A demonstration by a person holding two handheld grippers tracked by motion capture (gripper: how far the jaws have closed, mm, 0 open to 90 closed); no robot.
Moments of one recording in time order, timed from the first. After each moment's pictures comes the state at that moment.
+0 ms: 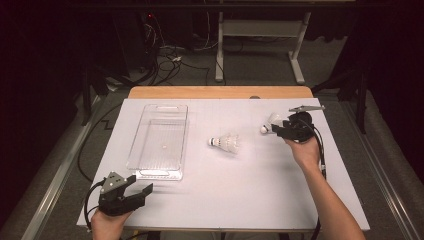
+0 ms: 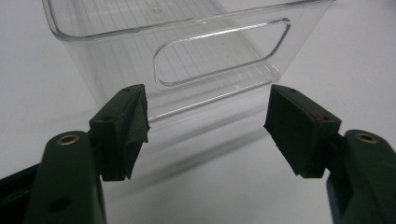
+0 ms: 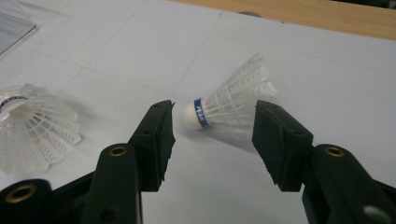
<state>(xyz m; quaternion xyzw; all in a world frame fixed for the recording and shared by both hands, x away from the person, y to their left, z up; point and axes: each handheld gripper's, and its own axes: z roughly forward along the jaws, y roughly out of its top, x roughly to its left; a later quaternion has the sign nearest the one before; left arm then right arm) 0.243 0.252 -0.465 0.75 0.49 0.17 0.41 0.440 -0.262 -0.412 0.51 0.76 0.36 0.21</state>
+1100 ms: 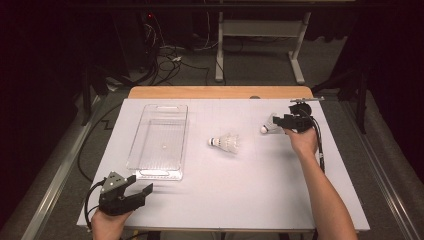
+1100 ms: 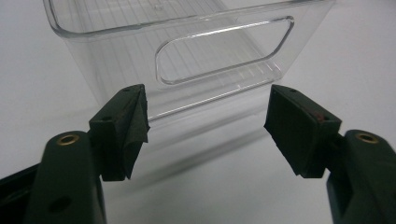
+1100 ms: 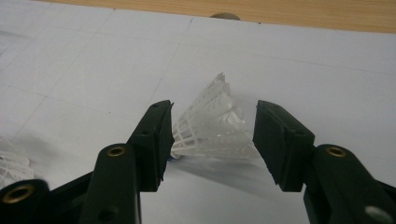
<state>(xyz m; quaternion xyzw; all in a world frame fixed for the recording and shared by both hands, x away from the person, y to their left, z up) 0.244 0.252 -0.466 0.75 0.49 0.17 0.40 0.481 -0.271 -0.420 0.55 0.73 0.35 0.19</state>
